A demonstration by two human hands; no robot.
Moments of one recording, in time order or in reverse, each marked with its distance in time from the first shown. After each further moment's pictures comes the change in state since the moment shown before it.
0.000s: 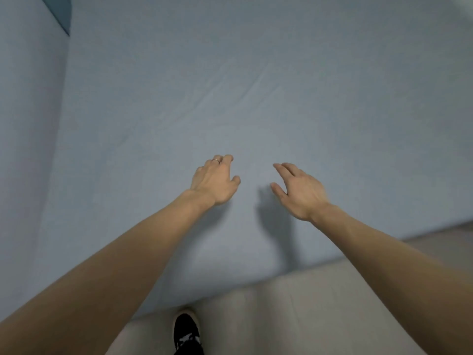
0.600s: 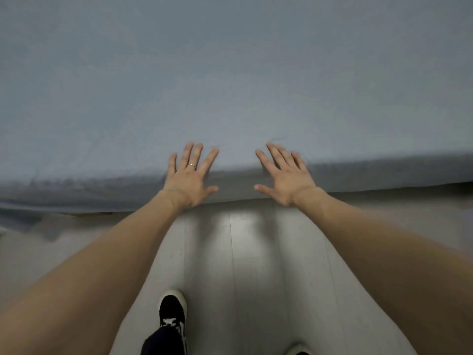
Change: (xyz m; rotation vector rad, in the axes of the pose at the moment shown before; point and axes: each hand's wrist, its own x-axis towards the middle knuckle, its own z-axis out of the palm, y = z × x) left_hand -0.110 0.177 0.296 0.281 -0.093 -0.141; right_hand -0.134 0.293 0.159 -0.196 -0.168 -0.270
